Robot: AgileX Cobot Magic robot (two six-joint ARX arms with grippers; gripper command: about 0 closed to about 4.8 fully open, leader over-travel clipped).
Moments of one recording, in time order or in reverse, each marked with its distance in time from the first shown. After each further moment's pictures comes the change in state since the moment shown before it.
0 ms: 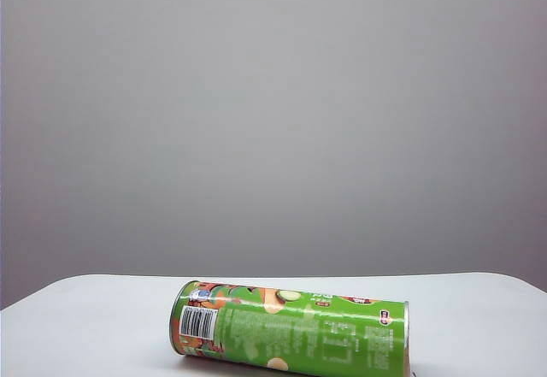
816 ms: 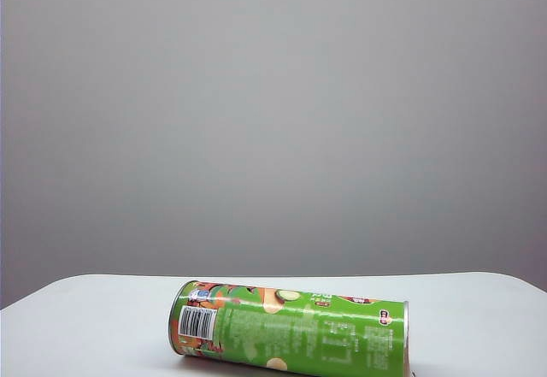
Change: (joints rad) left arm 0.000 0.000 0.019 0.198 0.143 -0.208; right arm 0.001 0.000 0.000 0.062 -0.011 0.143
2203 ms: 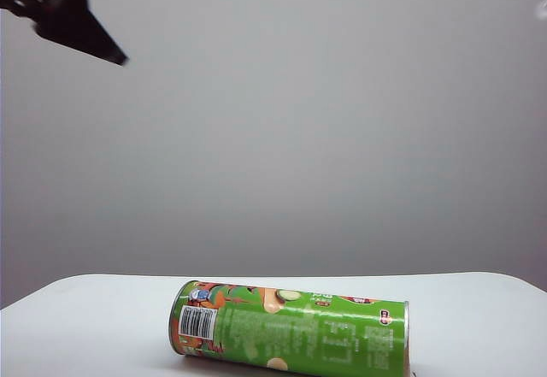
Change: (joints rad) left arm -0.229 1.217 0.970 -0.372 0.293 1.064; right arm 0.005 0.523 0.555 -0.236 -0.326 -0.058
